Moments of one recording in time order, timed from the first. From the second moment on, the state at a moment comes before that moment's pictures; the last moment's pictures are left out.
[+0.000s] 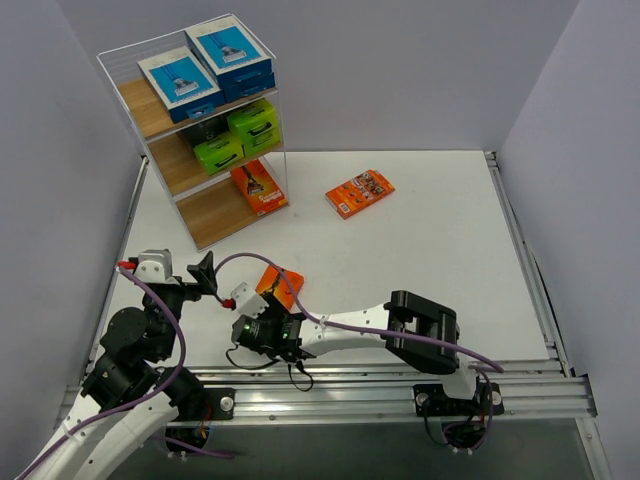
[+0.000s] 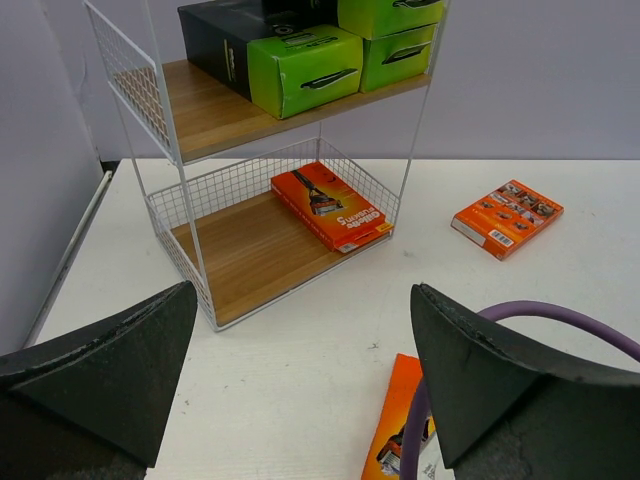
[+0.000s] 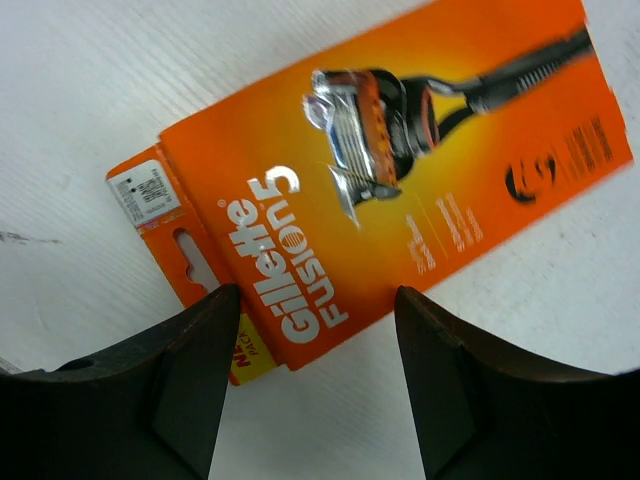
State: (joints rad) left arm -0.69 0.29 0.62 -0.20 -0.61 -0.01; right arm 1.37 2.00 1.30 -0.25 0.59 0.37
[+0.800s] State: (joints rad) left arm -0.69 0.29 0.62 -0.20 -0.59 -0.01; right arm 1.21 1.73 0.98 -0.20 0.57 0.61
